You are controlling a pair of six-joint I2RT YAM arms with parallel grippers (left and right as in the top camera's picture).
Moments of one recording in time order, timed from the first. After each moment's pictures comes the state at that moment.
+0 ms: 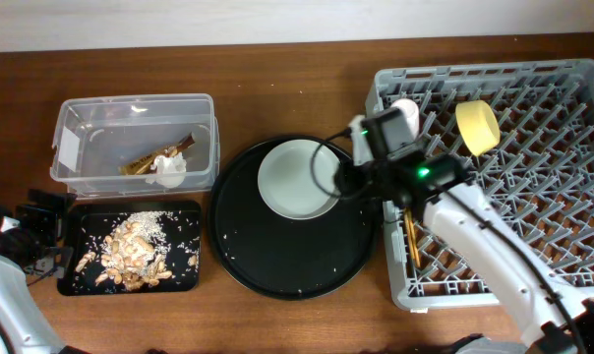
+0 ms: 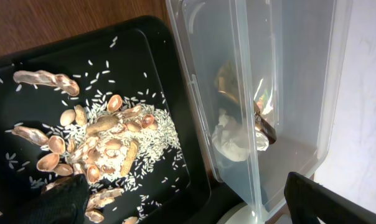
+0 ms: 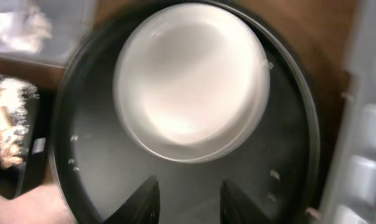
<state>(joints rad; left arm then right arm) 0.81 1.38 1.09 -0.90 0.47 -0.61 0.46 1.50 1.20 -0.70 -0.19 0.32</state>
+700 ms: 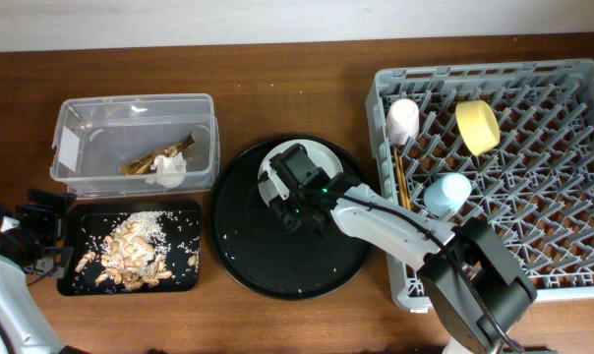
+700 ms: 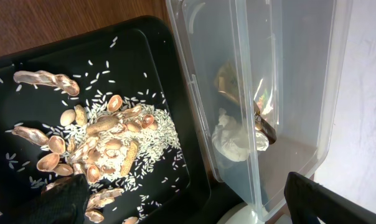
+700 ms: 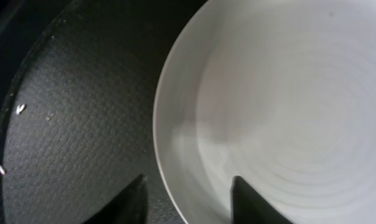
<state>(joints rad) 0.81 1.38 1.09 -0.90 0.47 -0.61 0.71 1.87 1.20 -0.42 -0.09 0.08</state>
